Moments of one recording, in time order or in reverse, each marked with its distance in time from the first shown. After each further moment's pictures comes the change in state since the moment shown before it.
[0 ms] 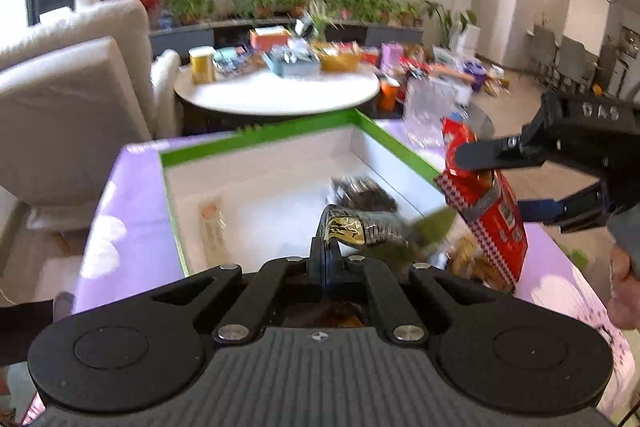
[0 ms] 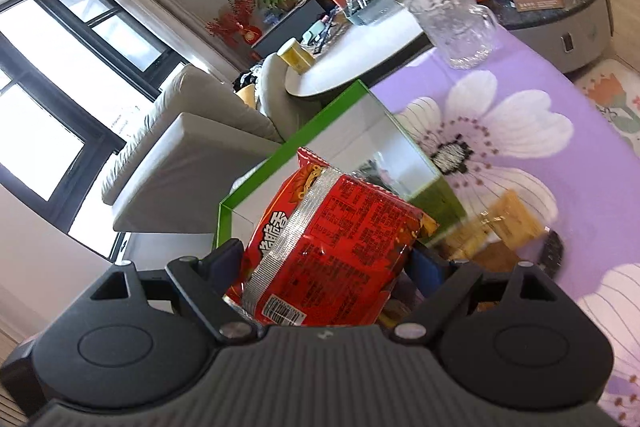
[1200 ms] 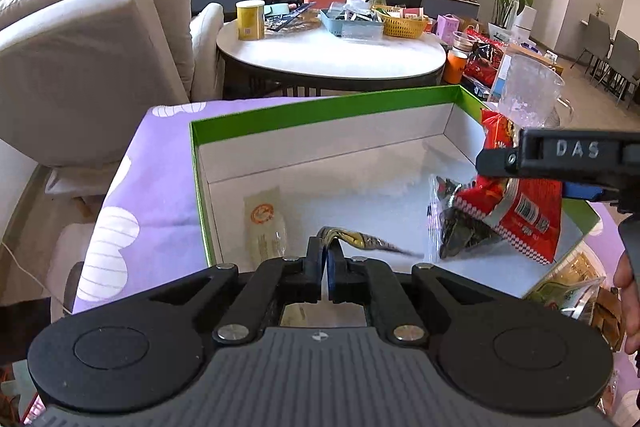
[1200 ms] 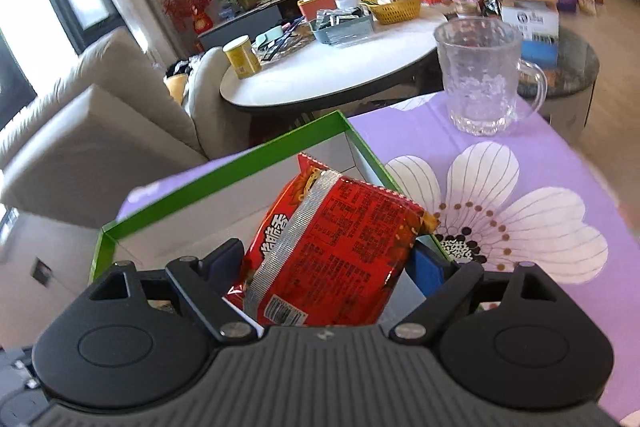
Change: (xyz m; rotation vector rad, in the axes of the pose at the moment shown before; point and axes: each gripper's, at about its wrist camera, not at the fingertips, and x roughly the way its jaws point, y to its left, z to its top) left arm 0.097 0.050 0.010 -0.079 0.131 0.104; right arm 0.119 0.017 0.022 -0.273 -0.055 -0.329
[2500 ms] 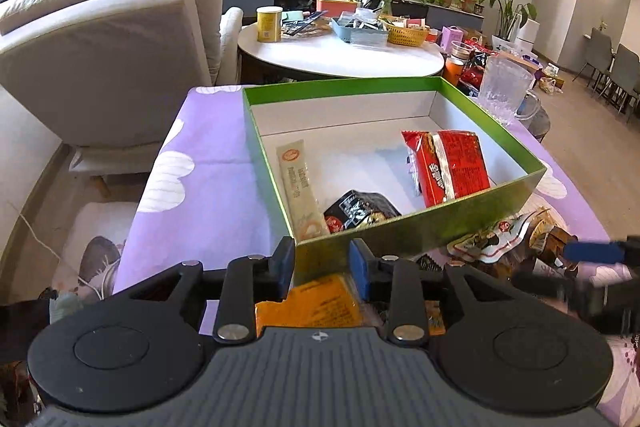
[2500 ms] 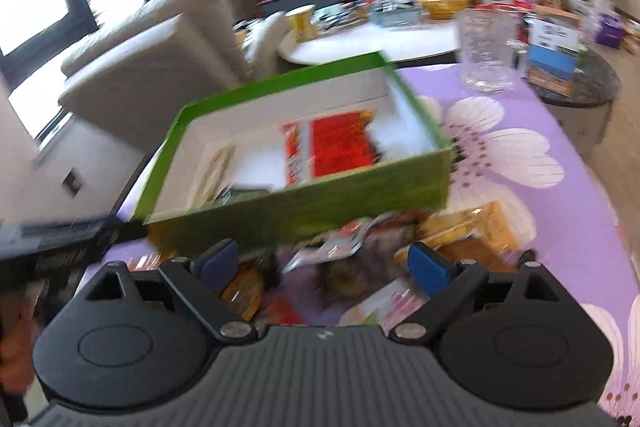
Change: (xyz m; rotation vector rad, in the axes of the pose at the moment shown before) left arm -0.091 0.011 -0.056 -0.040 -0.029 0.016; right arm -0.093 0.000 -0.092 -0.231 0.065 0.152
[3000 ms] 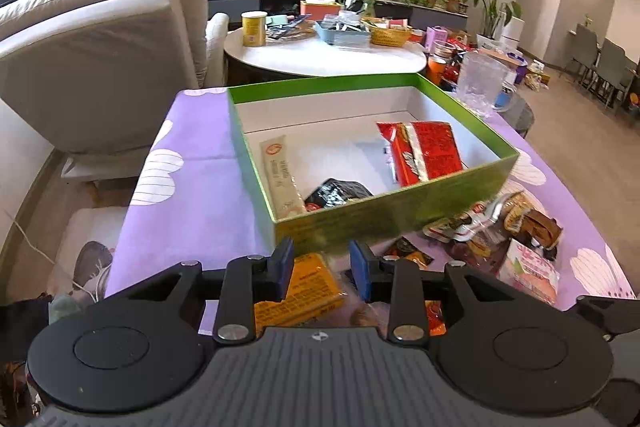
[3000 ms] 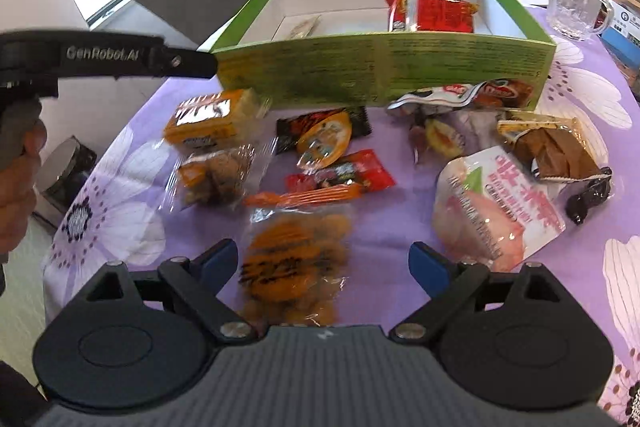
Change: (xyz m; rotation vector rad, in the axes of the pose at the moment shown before) left arm -0.017 -0.012 -0.012 0.037 -0.012 -0.038; right arm 0.017 0.039 -0.054 -0.155 0.211 0.080
